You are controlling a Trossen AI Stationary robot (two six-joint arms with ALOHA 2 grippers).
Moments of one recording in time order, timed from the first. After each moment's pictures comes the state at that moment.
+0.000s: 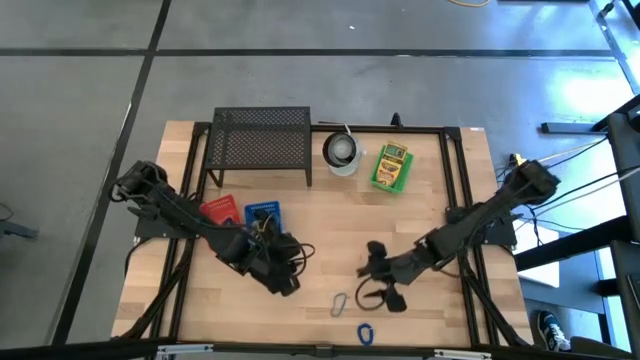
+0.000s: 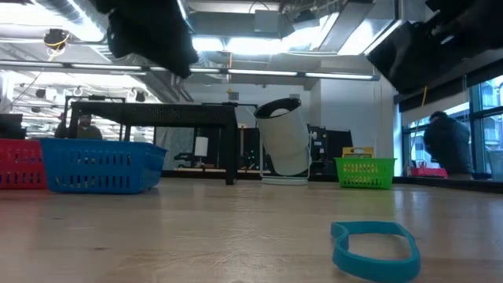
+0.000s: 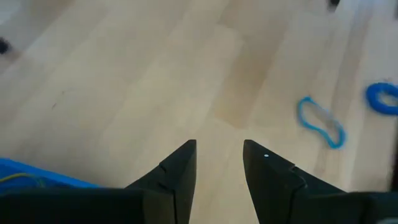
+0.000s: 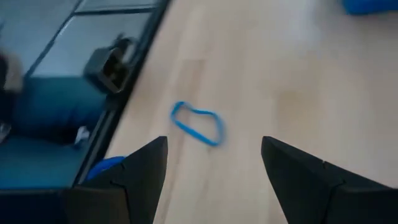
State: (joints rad) left arm -0.53 1.63 1.17 -0.56 -0.51 -0.90; right arm 0.61 1.48 0.76 0.04 0.14 0.39
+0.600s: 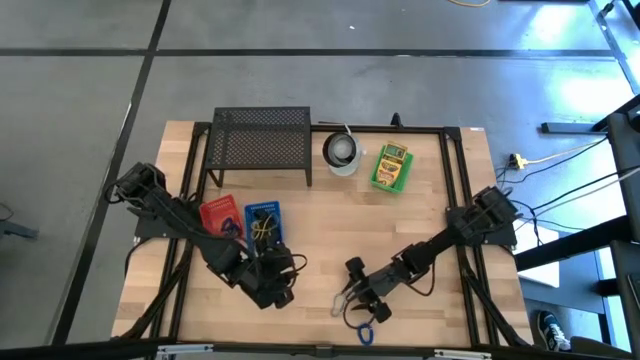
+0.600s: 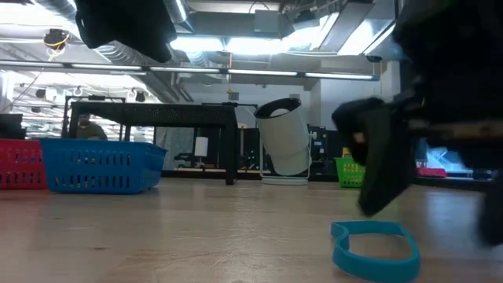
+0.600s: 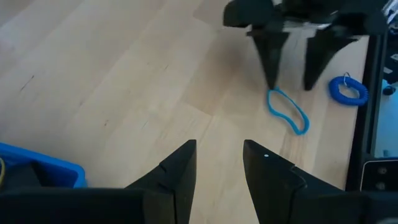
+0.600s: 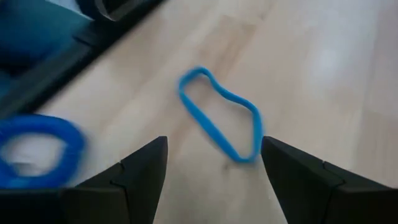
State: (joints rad) left arm -0.62 1.64 1.17 -0.53 -0.55 -1.00; right arm 0.59 1.91 0.76 0.49 0.05 0.03
